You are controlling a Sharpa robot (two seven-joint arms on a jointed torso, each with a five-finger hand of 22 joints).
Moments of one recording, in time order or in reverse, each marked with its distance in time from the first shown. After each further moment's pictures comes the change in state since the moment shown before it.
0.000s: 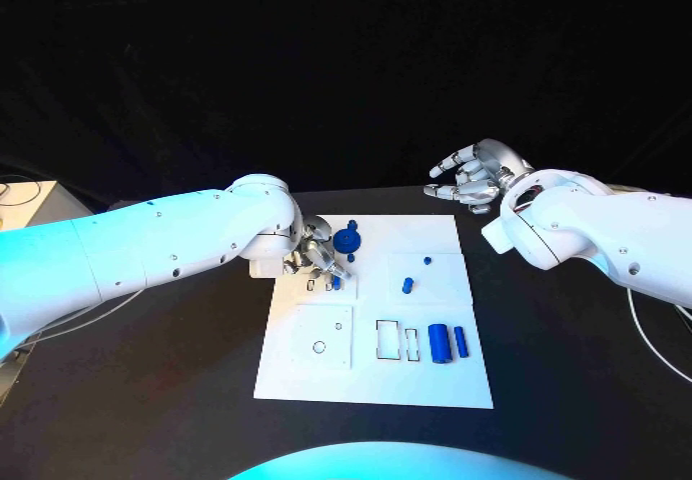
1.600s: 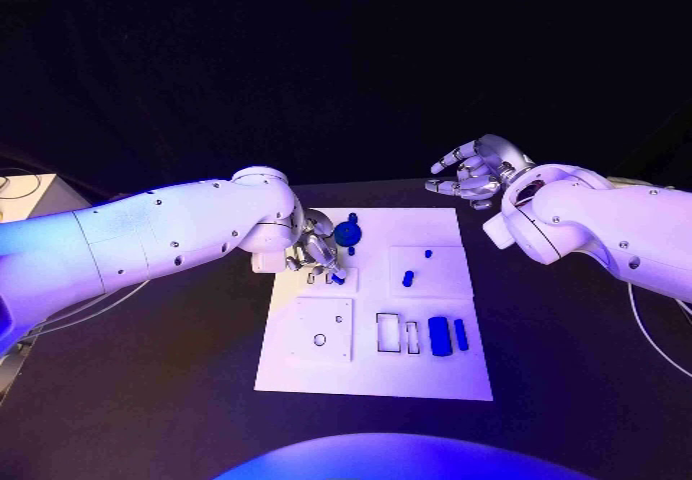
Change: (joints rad) left arm -0.002 0.007 -0.002 -0.019 0.087 0.016 0.000; left_hand 0.120 -0.012 0.313 -0.091 0.001 0.000 -0.007 -0.008 0.031 0.019 -0.014 0.008 0.020 0.000 -0.008 0.019 0.000 0.000 0.009 -0.009 0.023 0.031; right arm -0.006 0.004 -0.001 -0.009 0.000 0.011 -0.010; right_hand -0.005 0.005 0.003 -0.003 0.004 -0.004 -0.004 0.004 -0.001 -0.007 0.000 0.000 0.000 0.000 0.000 0.000 0.000 0.000 0.000 0.000 0.000 0.000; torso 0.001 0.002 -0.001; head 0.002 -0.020
